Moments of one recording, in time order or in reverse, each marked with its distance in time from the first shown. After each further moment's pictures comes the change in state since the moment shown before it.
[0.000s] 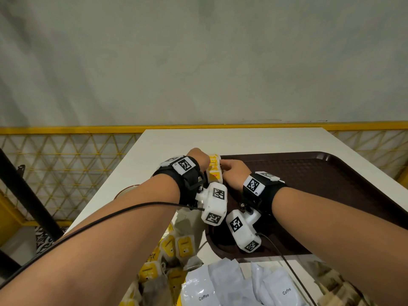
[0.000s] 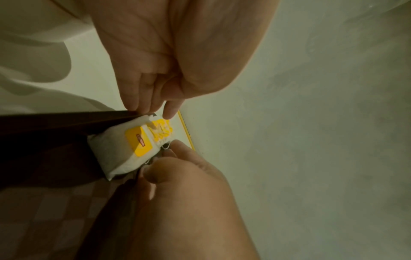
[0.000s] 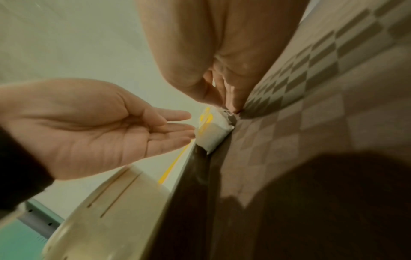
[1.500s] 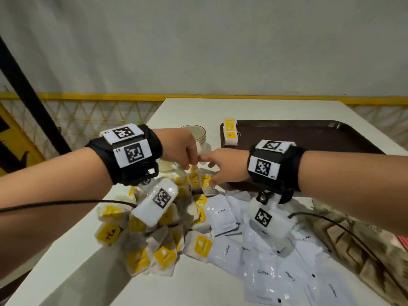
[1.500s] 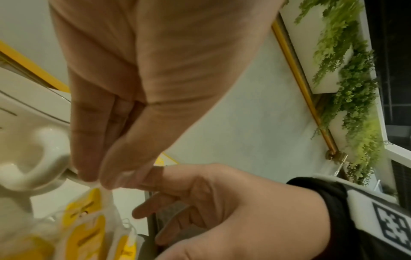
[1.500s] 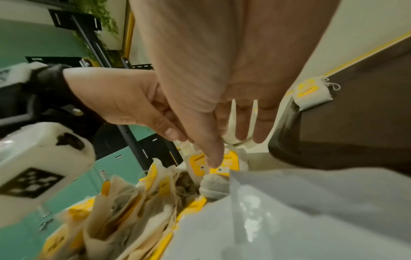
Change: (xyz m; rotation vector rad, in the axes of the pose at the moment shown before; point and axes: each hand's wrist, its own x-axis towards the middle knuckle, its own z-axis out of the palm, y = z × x) left_hand -0.177 -0.058 -0.071 0.663 -0.208 0.306; right_hand -0.123 -0.065 0.036 -0.767 -0.549 -0.416
